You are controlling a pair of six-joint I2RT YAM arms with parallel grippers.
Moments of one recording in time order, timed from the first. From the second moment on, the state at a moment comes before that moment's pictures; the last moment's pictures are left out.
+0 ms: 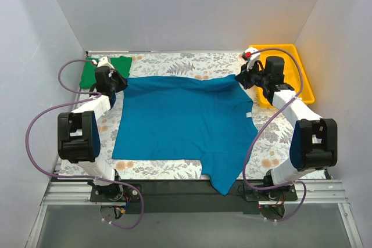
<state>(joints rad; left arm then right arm) 0.06 1.67 0.97 0.25 0.10 -0.42 0.10 1.55 1.07 0.05 -0.58 -0.26</state>
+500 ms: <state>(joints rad) 0.06 1.80 1.07 0.26 0.09 -0.39 0.10 1.48 1.00 0.05 -0.60 -0.27</state>
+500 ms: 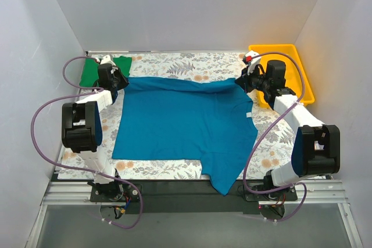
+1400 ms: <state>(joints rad) 0.06 1.83 1.07 0.32 0.04 -0.35 0.09 1.36 0.85 0.04 -0.60 -0.28</state>
